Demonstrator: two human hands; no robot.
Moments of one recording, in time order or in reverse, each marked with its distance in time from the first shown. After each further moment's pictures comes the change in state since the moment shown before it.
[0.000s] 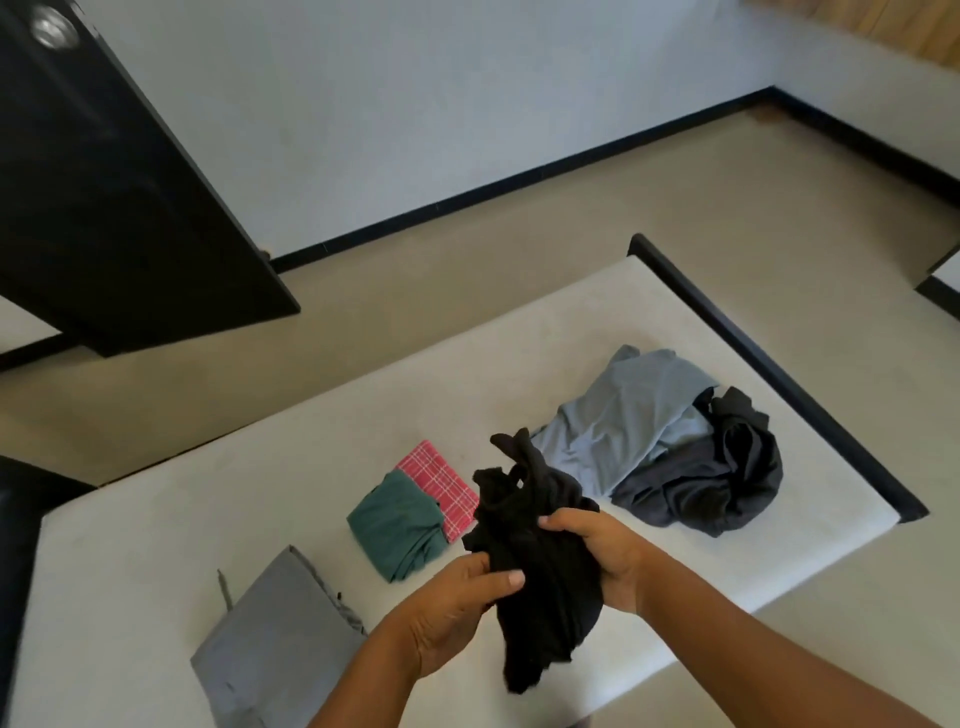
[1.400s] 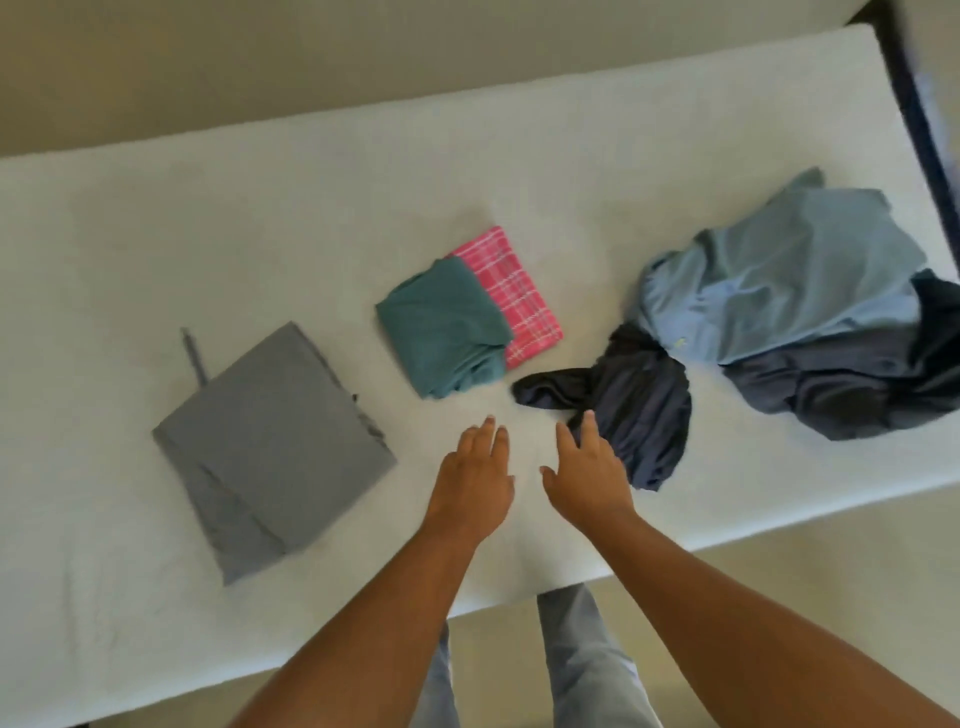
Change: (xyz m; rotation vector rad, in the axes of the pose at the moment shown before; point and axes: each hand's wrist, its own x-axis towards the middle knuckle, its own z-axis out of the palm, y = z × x) left_hand 0.113 -0.229 -0.187 1.318 0.371 -0.063; right_hand 0.259 0.227 0.012 -1.779 0.494 0.076
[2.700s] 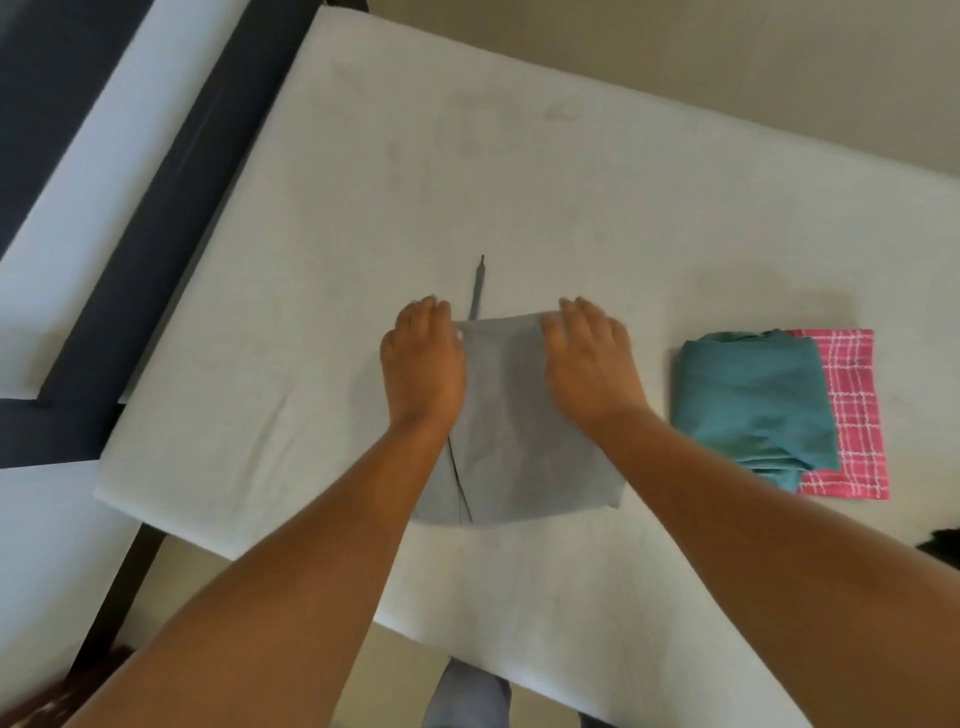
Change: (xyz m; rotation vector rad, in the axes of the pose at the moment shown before) left_hand -0.058 -0.359 -0.036 -0.229 0.863 -0.719; right_hand 0.104 -0.369 -0.001 -0.371 0.420 -0.914
